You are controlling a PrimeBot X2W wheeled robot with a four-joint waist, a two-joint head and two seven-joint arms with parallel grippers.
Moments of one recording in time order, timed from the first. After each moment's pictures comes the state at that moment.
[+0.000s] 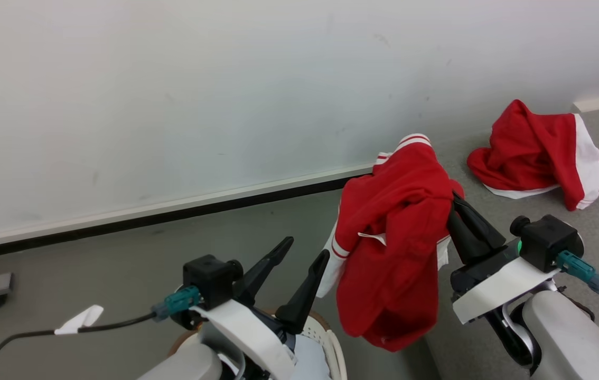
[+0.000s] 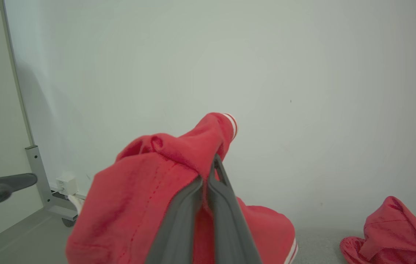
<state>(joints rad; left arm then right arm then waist) -0.50 0.39 -0.91 0.07 -0.86 0.12 -0.24 -0.54 -0.24 0.55 0.38 0.55 0.13 -0.26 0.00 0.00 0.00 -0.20</state>
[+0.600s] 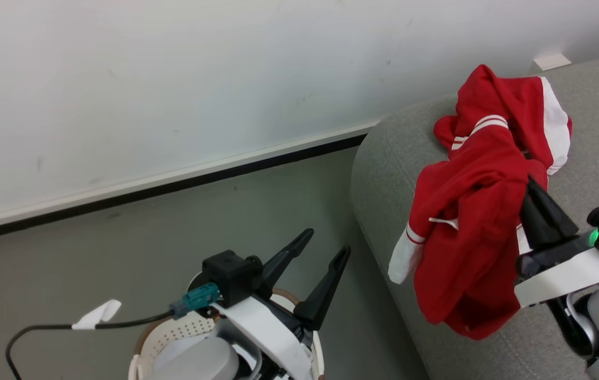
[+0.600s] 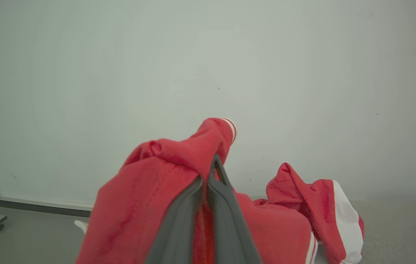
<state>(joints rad) -0.53 0.34 -0.93 0.09 -0.81 0.10 -0.25 -0.47 -0.35 0.40 0.31 0.54 0.13 -0.26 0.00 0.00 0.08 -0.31</state>
